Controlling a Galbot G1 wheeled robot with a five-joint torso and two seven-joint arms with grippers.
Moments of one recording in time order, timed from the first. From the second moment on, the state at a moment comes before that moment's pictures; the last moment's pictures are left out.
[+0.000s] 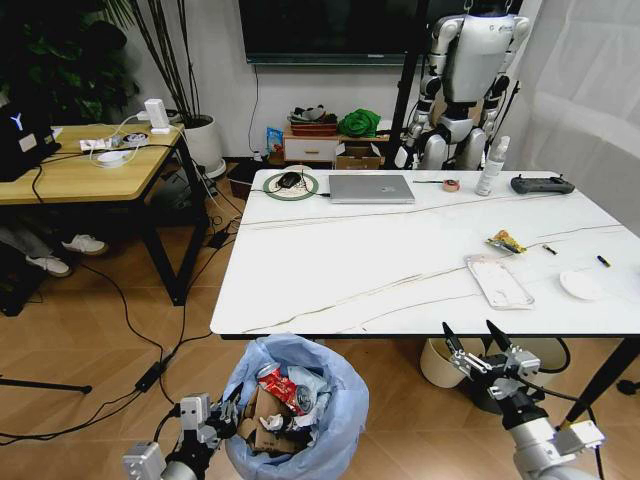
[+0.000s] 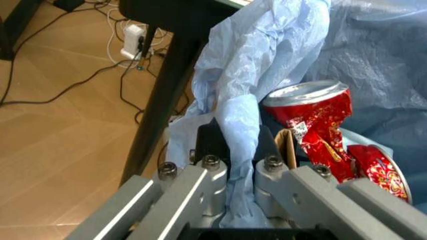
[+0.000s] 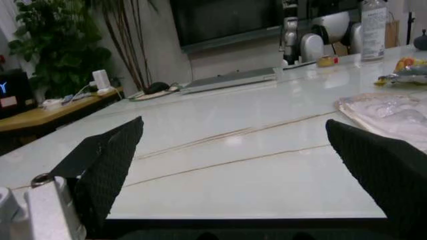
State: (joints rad) left arm 1.92 -1.20 -0.53 -2.25 -0.63 0.21 -0.04; right arm -1.70 1.31 0.73 1.99 0.56 0.21 -0.31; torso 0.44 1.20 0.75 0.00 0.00
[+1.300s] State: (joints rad) left arm 1.92 -1.21 -0.49 -2.25 -0.61 0.21 -0.04; right arm -1.70 1.31 0.73 1.97 0.58 0.23 -0.35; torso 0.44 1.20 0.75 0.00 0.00
